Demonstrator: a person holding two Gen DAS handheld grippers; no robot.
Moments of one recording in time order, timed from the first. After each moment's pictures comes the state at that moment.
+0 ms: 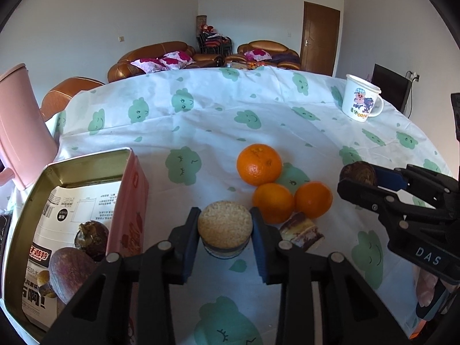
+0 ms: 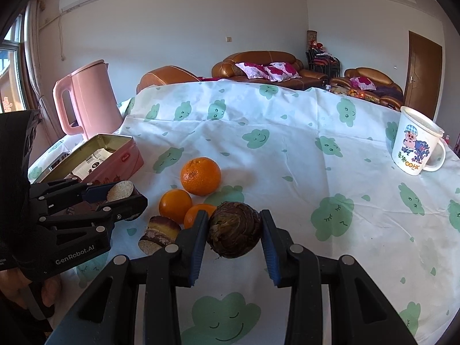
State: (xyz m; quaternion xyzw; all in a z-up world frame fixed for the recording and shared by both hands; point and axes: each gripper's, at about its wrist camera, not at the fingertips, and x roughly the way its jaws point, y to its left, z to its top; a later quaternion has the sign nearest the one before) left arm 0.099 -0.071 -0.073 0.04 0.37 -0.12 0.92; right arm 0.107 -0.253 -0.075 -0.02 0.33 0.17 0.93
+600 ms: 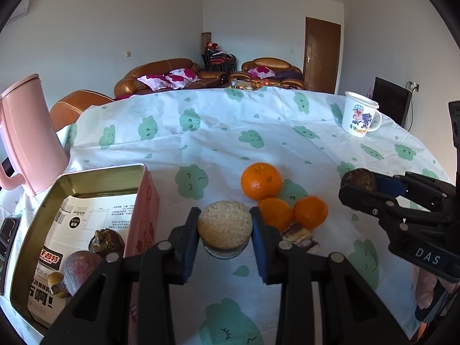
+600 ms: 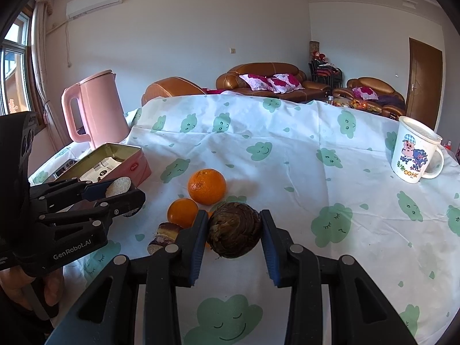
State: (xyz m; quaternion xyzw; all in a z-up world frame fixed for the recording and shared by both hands) left arm 0.085 -0.069 -0.063 0.04 0.32 -0.11 0.94; right arm 0.098 -0.256 -0.067 -0.01 0.29 0.18 0.94
